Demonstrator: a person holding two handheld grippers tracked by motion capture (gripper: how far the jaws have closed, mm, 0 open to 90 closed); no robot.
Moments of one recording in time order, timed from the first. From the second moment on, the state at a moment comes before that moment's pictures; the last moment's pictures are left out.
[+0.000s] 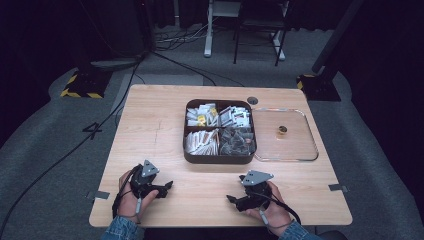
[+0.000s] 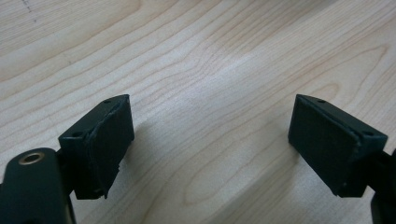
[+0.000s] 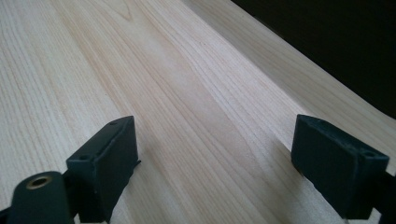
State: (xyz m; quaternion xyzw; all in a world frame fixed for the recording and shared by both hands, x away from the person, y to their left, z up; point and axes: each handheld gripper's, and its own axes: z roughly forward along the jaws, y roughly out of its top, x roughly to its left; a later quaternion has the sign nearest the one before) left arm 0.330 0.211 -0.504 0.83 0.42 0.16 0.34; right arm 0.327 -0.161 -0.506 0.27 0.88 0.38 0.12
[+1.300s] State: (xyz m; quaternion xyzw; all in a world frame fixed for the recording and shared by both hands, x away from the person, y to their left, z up) left arm 0.343 0.222 -0.492 0.82 0.42 0.18 0.35; right arm 0.329 -0.159 -0.497 0.29 0.88 0.36 0.12
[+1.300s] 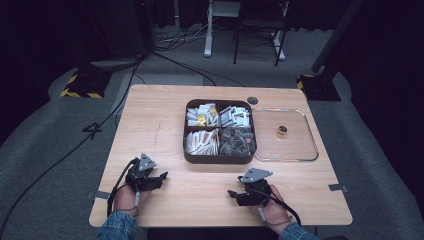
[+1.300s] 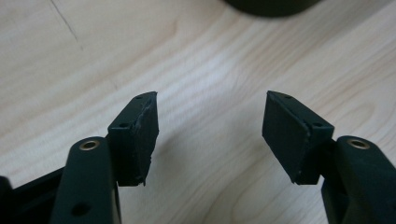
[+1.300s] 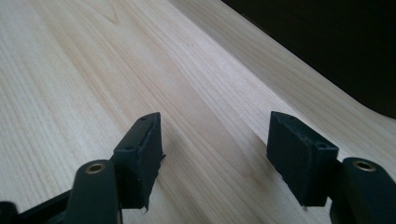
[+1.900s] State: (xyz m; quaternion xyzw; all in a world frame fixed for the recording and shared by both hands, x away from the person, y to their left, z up) left arm 0.356 0.214 -0.500 0.82 0.44 0.18 0.33; right arm 0.352 -0.193 -0.441 0.37 0.81 0.46 0.08
